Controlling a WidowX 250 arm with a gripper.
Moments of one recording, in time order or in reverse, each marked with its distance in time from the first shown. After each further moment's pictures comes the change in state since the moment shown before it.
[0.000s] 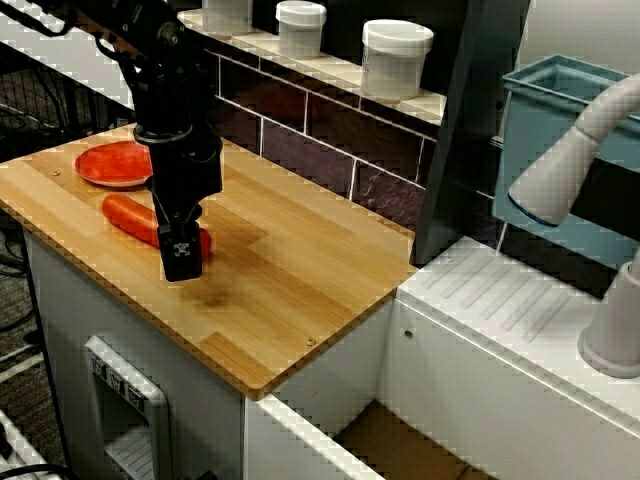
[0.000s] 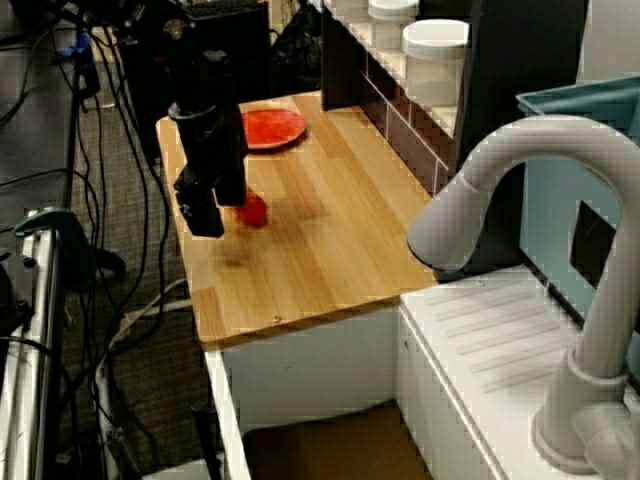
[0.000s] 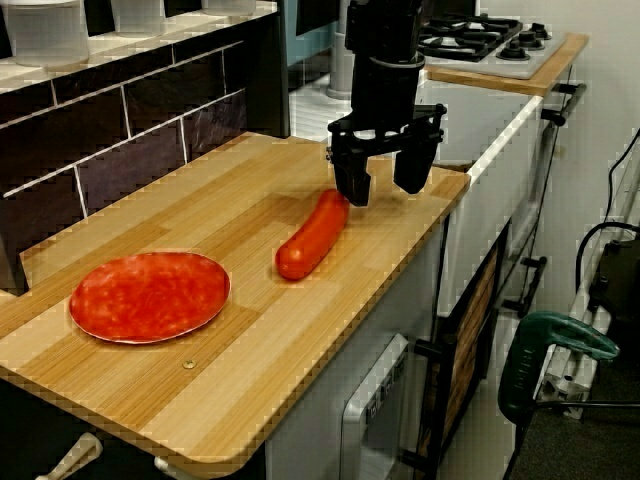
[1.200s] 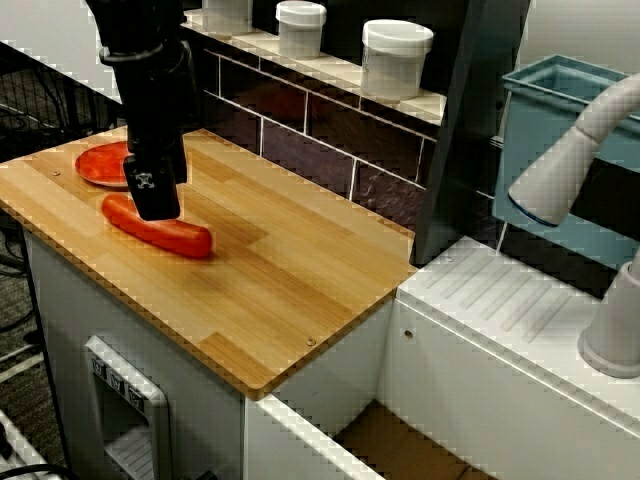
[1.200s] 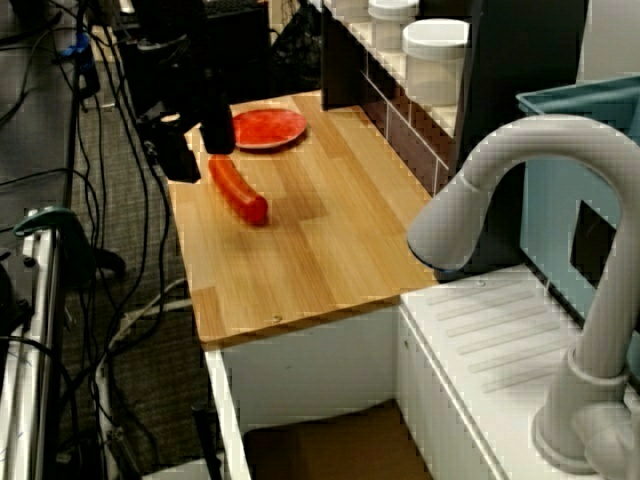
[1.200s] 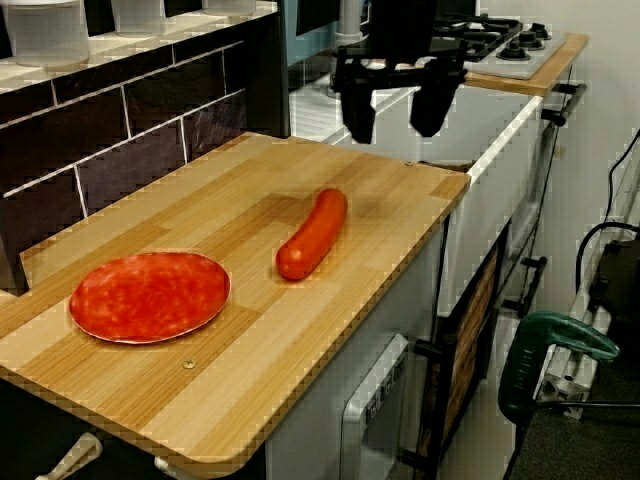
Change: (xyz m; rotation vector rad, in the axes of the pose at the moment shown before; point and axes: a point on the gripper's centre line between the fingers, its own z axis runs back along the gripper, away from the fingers) arm -0.005 0.005 0.052 -0.005 -0.069 -0.200
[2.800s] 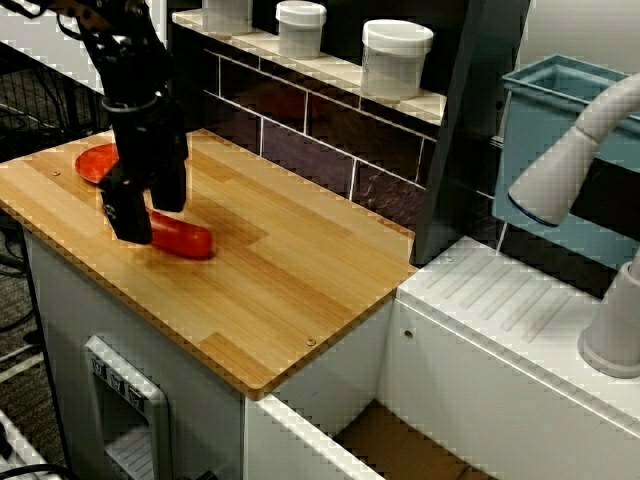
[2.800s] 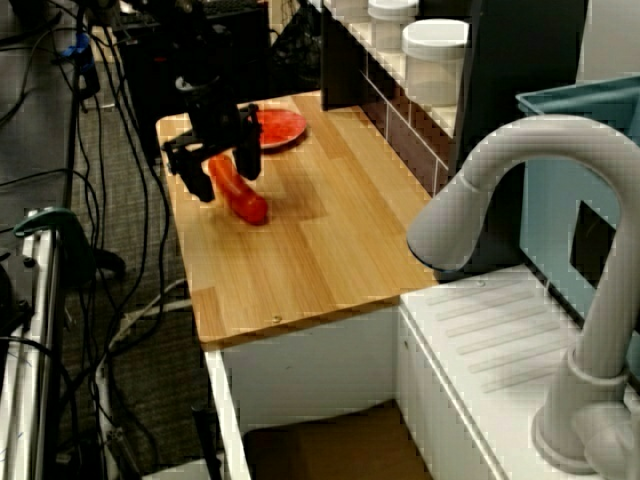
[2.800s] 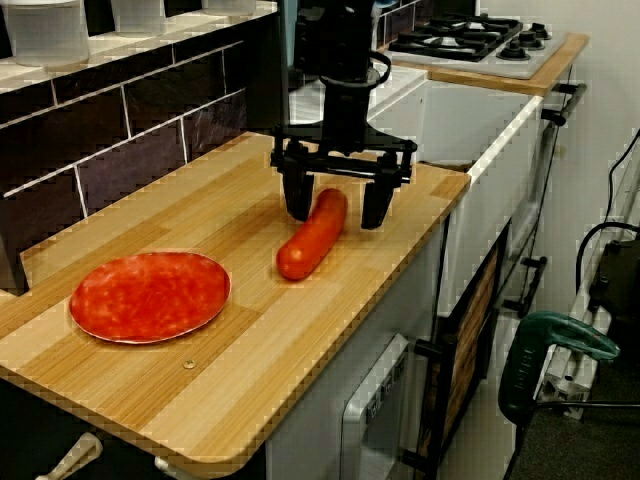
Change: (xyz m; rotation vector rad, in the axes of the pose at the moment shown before) arm -0.024 0.041 -0.052 0.003 0.068 -0.420
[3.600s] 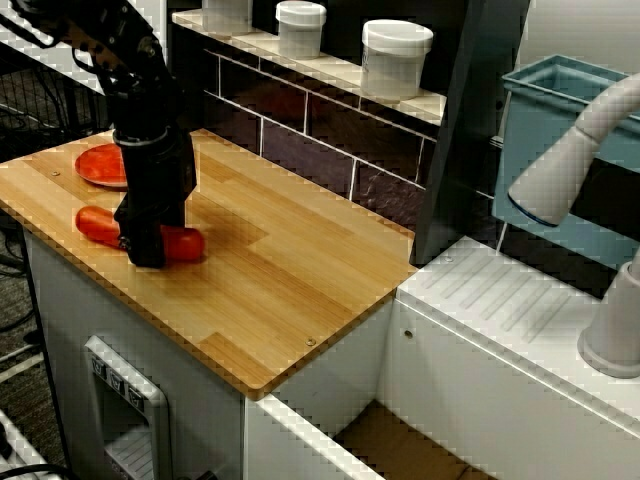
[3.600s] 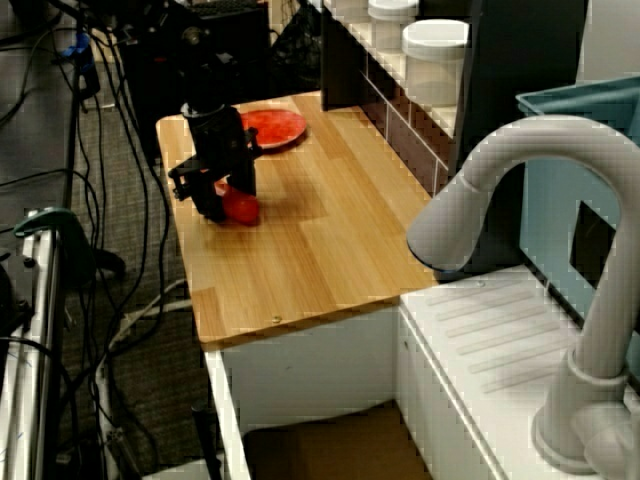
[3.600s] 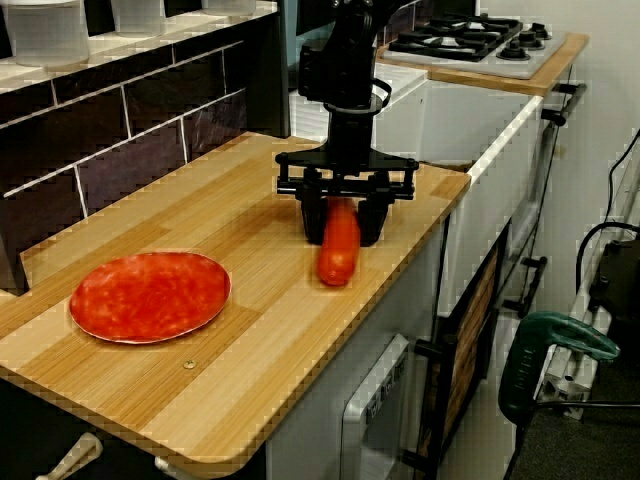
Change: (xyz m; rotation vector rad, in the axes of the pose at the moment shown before) arm 0.002 -0.006 -0.018 -0.027 0.013 0.128
